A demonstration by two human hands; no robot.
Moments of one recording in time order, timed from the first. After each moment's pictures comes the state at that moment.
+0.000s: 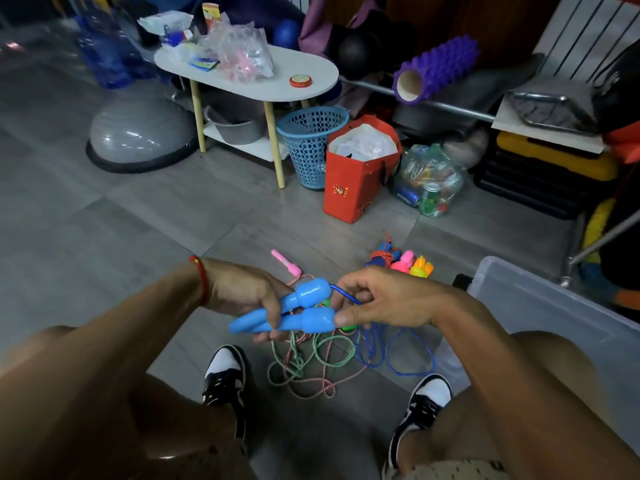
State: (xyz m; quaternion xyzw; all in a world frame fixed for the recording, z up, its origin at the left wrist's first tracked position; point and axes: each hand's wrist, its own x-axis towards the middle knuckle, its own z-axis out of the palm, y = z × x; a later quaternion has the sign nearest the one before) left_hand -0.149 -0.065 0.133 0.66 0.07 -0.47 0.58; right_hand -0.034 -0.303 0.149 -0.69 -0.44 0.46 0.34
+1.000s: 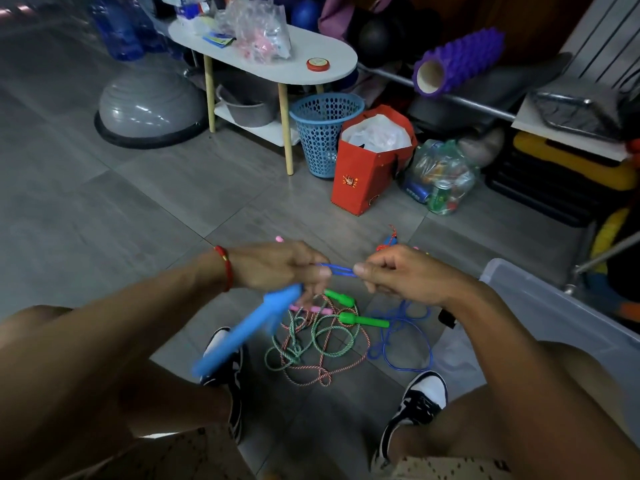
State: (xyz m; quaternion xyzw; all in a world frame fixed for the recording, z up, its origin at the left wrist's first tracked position) left_hand -0.139 -0.083 0.150 0.84 -0.08 -0.23 0.48; right_hand -0.009 -0.305 0.139 -0.75 -0.43 0.38 0.33
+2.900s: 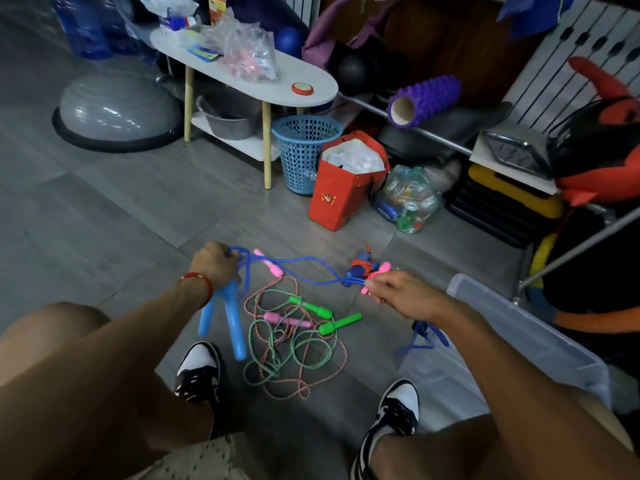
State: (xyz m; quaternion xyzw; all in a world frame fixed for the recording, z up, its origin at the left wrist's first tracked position) left_hand -0.158 -0.004 0.062 0.80 0.43 0.04 0.42; right_hand -0.003 -0.321 0.113 -0.86 -0.35 0.29 0.22
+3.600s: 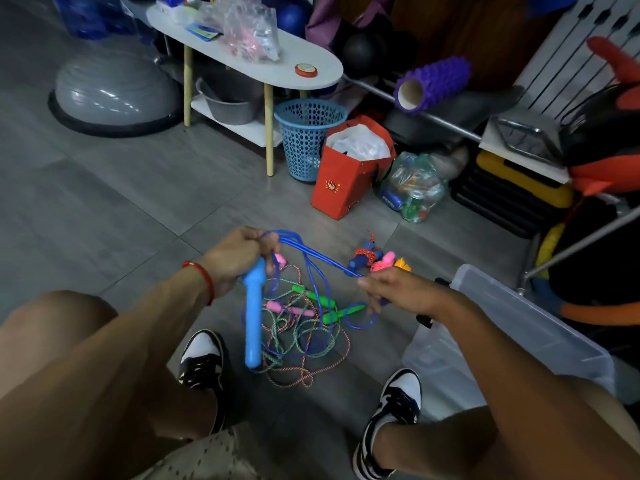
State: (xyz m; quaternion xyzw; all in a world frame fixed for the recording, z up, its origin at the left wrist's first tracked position) left_hand -0.160 -0.047 0.104 0.69 0.26 0.02 0.67; right_hand -0.013 -0.307 0.108 -0.79 -0.33 0.41 0.29
